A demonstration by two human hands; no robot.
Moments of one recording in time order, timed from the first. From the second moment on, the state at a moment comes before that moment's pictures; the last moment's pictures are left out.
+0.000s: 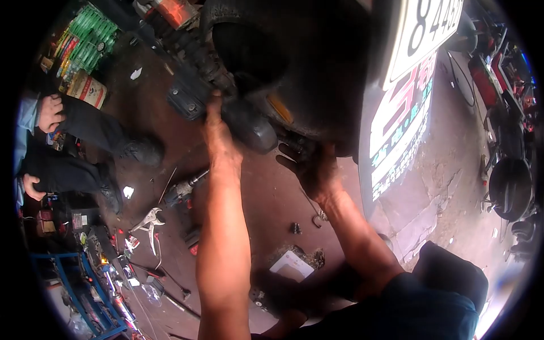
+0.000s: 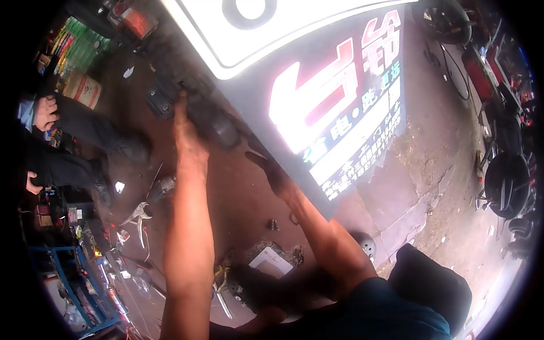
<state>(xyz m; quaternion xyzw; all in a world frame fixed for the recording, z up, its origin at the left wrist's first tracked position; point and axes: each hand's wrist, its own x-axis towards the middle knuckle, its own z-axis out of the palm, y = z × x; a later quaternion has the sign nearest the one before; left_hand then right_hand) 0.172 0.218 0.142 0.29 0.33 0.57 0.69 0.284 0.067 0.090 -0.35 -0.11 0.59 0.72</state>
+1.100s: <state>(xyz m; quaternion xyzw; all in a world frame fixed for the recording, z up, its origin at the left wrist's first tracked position) 0.169 0.200 0.155 0.38 0.48 0.54 0.57 0.294 0.066 0.137 -0.36 -0.03 0.64 0.67</state>
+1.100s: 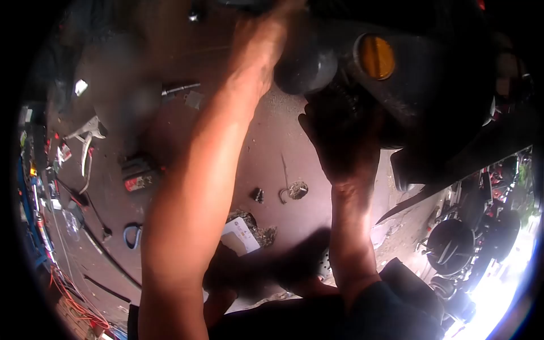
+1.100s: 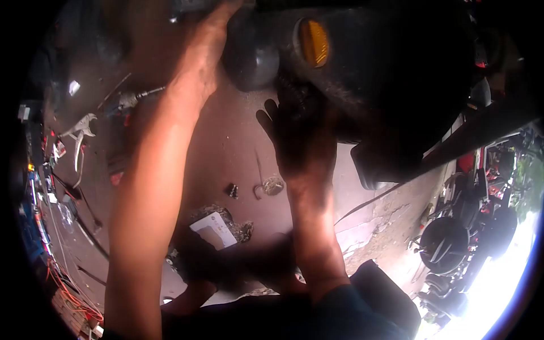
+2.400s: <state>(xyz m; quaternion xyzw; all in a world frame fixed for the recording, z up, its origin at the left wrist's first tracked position) 0.210 0.060 0.081 0.50 0.43 0.55 0.52 0.306 0.069 0.112 -0.34 -0.11 0.66 0.66</state>
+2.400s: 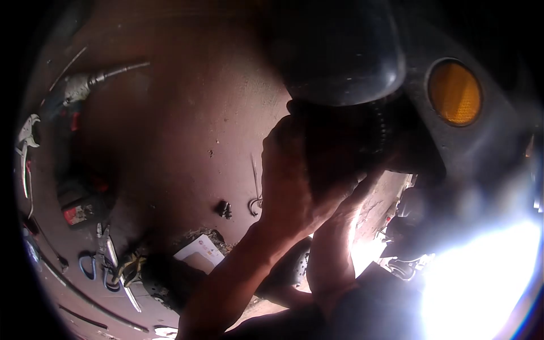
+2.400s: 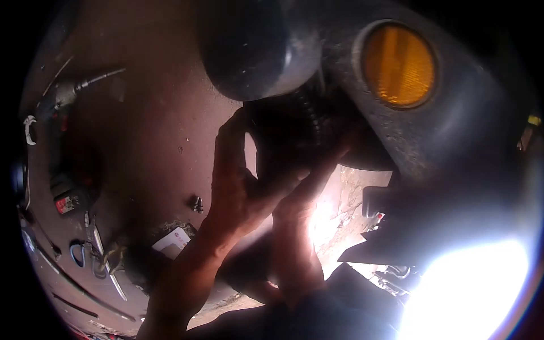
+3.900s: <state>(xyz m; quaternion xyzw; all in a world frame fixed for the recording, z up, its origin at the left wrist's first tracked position) 0.234 0.074 0.123 0.62 0.45 0.45 0.46 0.291 0.054 0.088 -0.44 -0.15 0.54 0.70</state>
